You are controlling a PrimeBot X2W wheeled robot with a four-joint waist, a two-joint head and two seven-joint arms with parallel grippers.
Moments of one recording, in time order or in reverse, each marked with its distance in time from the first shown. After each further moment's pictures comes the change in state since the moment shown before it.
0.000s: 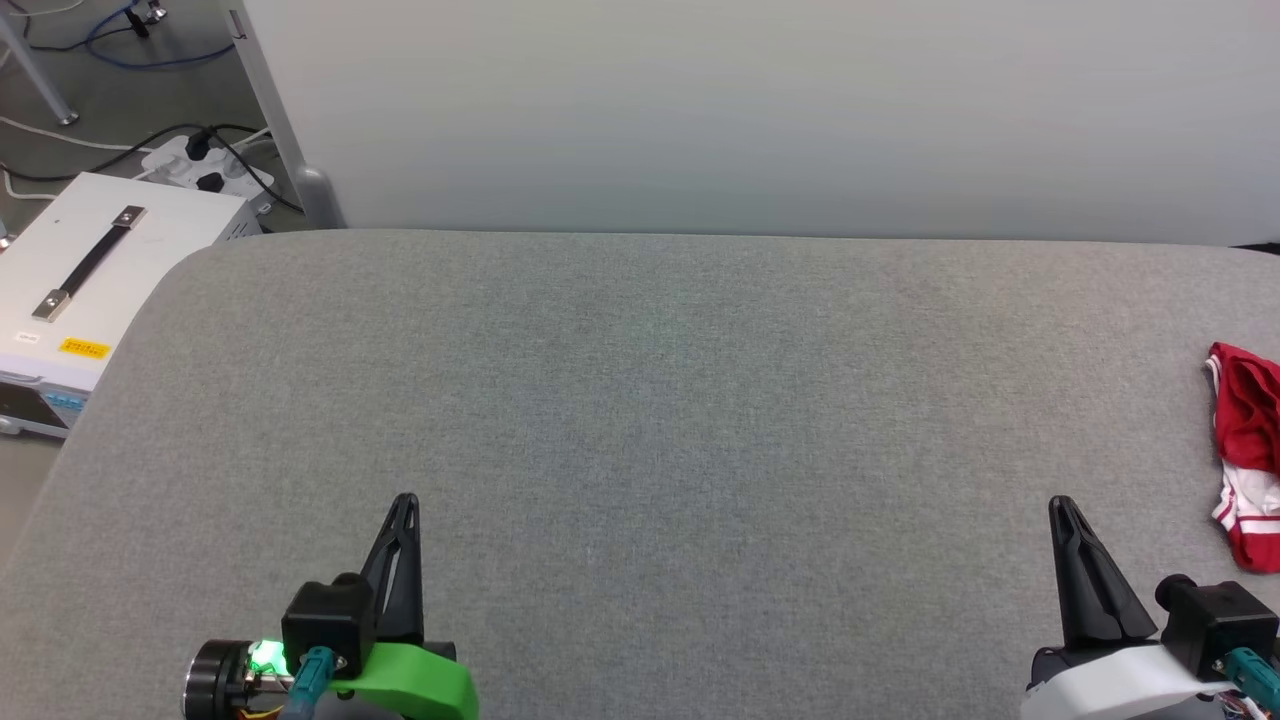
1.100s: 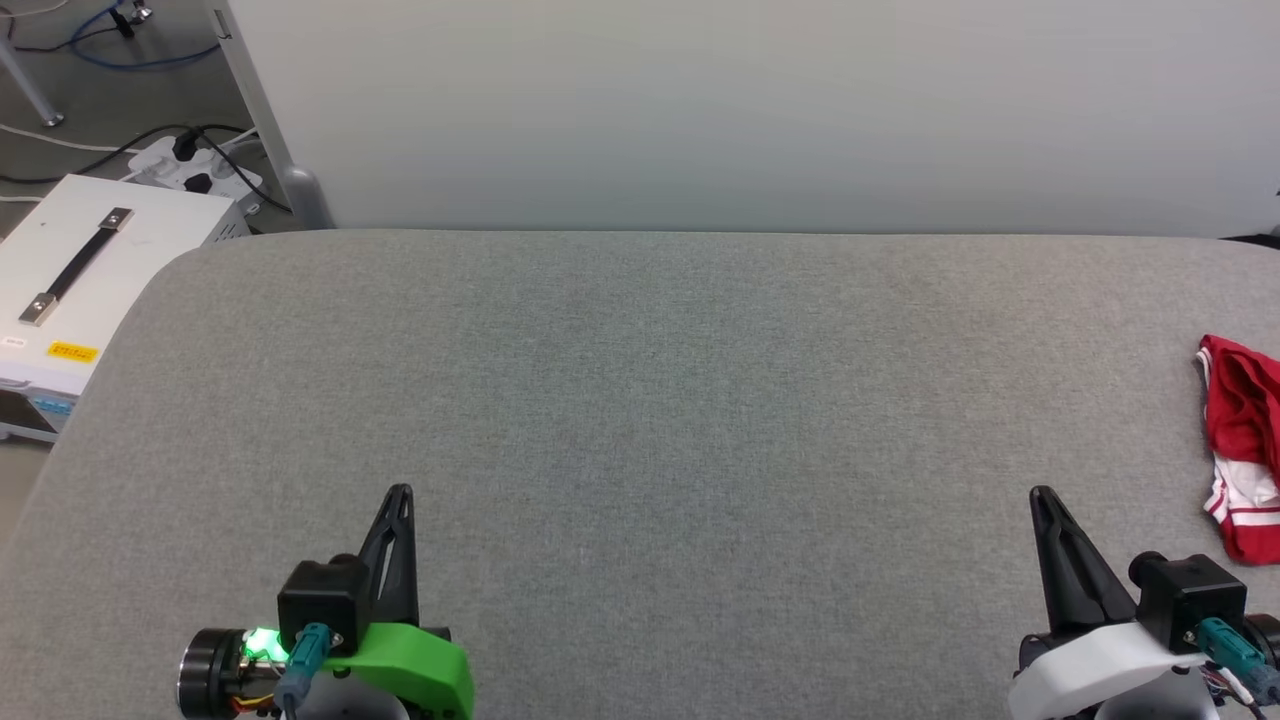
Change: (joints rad) left arm -0.016 -0.016 0.027 -0.017 0.016 -0.008 0.069; right arm -0.033 0.004 0.009 0.003 -0.051 0.000 0.063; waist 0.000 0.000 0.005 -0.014
